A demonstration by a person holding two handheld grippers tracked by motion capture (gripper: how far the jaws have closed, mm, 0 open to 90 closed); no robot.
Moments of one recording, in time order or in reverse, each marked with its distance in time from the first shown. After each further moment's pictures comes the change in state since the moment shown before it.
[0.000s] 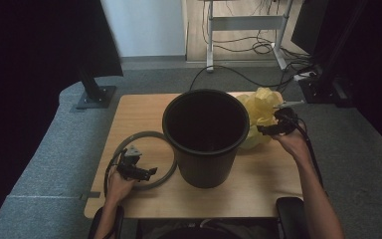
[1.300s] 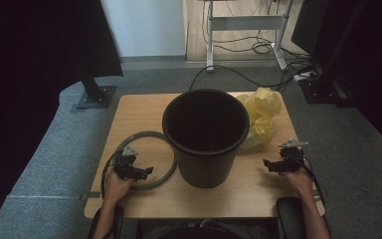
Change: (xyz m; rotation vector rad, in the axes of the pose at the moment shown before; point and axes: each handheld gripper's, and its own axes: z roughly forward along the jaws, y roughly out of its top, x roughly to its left) left arm 0.010 -0.007 -0.002 0.019 0.058 -0.044; right arm 0.014 -0.128 0.010 0.043 -0.035 -0.006
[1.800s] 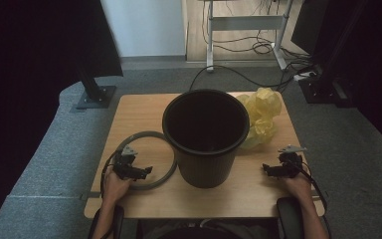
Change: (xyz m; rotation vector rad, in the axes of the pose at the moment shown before) left arm 0.006 0.000 -0.001 0.007 0.011 -0.014; right arm 0.001 -0.019 0.011 0.010 -0.001 0.035
